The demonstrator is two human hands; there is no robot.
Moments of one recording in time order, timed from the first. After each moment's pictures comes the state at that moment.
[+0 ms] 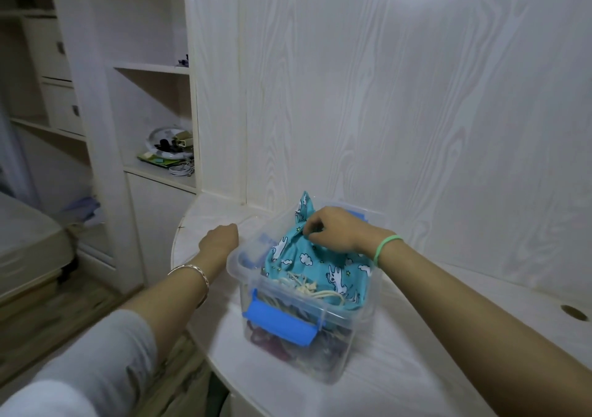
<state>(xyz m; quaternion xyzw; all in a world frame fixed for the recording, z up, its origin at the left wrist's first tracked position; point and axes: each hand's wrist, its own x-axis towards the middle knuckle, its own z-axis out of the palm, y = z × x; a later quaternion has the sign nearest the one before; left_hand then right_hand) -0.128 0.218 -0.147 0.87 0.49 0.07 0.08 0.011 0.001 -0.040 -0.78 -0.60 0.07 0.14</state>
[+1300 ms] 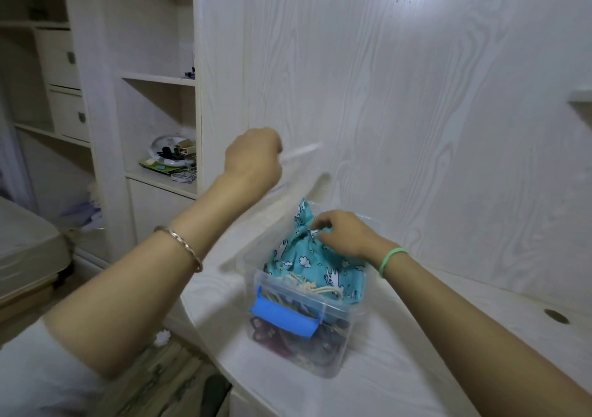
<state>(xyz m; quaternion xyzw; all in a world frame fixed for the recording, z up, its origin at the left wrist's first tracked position) -0.146 0.095 0.049 0.86 0.35 0.37 0.03 0.007 -0.018 -0.039 -0.80 -0.55 0.03 0.23</state>
